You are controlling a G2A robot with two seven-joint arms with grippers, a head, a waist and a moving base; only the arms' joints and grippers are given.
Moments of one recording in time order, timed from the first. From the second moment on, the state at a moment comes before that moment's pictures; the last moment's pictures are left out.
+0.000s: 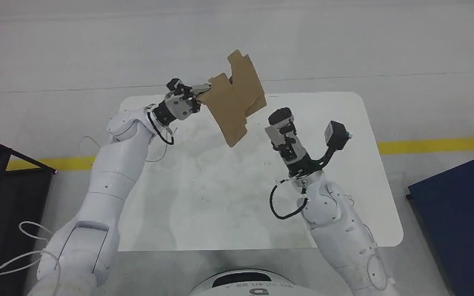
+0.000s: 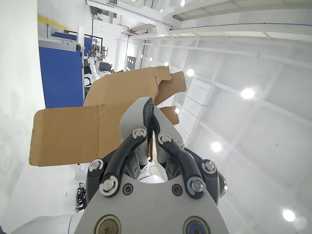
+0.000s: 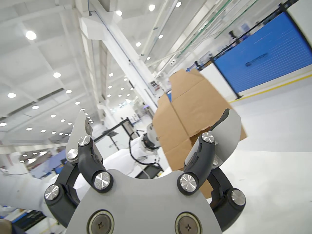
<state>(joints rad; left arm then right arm) 0.83 -1.27 -1.21 -0.93 -0.88 0.07 -1.20 -1.50 -1.33 1.19 -1.75 -0.52 -0.62 -0.21</state>
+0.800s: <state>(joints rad) 0.84 -1.26 -1.20 -1.02 -0.84 0.11 -1.16 -1.36 -1.36 1.07 -1.50 -0.13 -0.77 -0.07</state>
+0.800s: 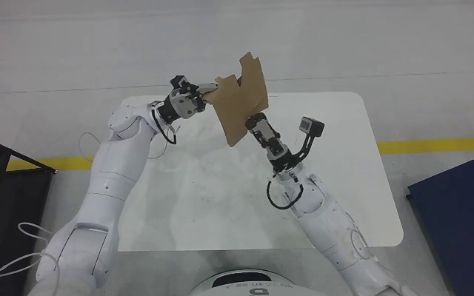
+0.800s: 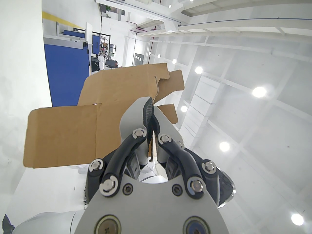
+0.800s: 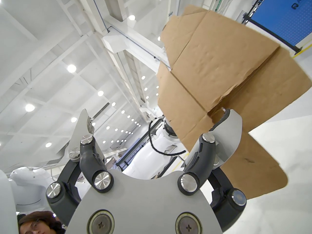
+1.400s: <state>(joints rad) 0.85 -1.26 -1.19 -1.01 -0.84 0.10 -1.18 -1.33 -1.39 1.07 -1.45 -0.20 -0.83 -0.21</state>
